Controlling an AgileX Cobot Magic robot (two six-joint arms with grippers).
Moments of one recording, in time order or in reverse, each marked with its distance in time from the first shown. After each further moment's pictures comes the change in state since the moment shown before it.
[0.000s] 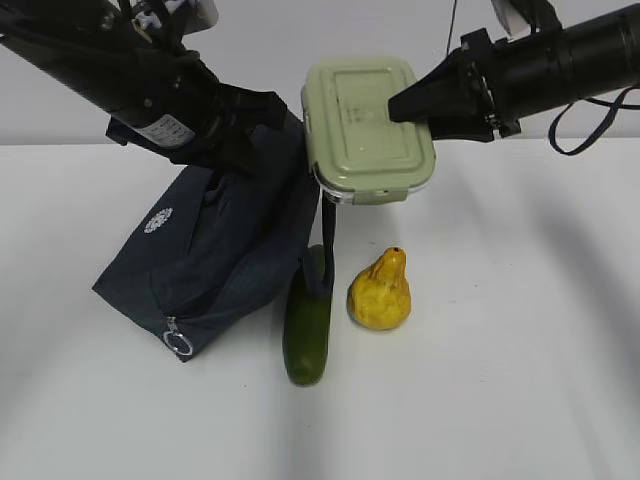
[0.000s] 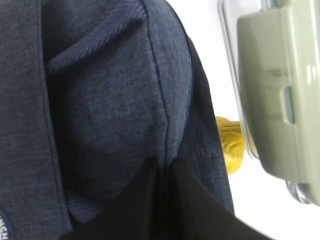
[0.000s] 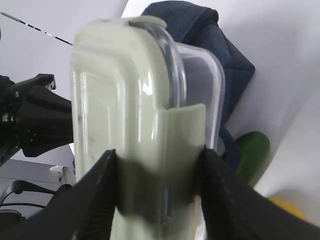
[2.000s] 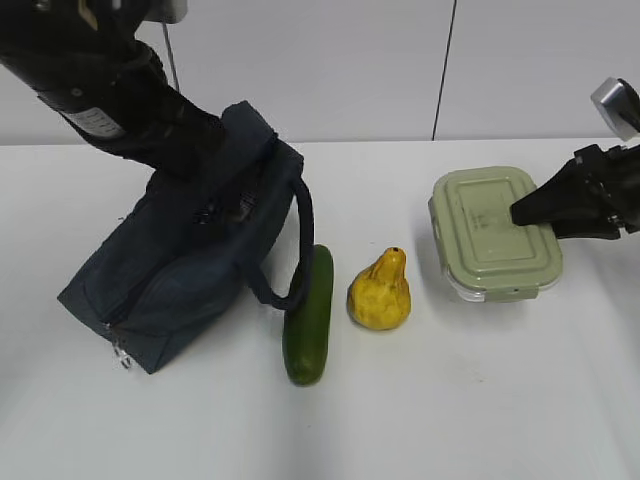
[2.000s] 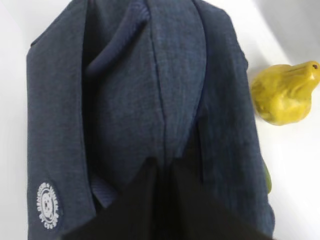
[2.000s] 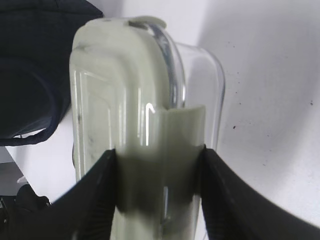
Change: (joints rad) left arm 0.006 -0.087 0.002 0.270 0.173 0.015; right arm -0.287 0.019 0.238 -0.197 -0.020 -0.087
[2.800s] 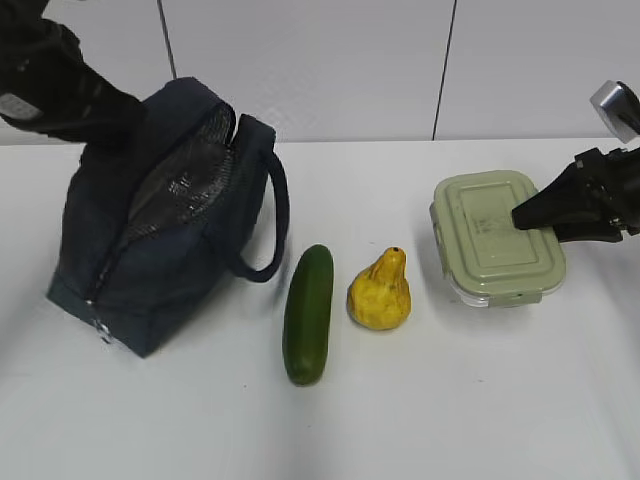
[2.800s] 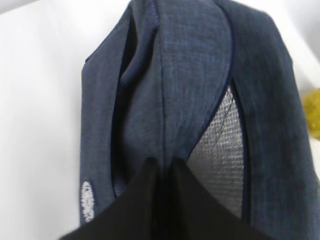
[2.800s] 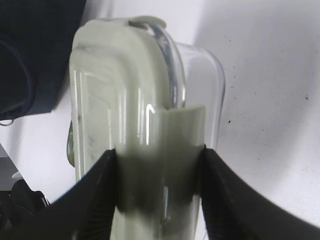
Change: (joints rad) left arm 0.155 -0.107 0.100 -0.039 -0.108 0.145; right arm 0.000 0.000 0.000 -0.024 0.000 0.000
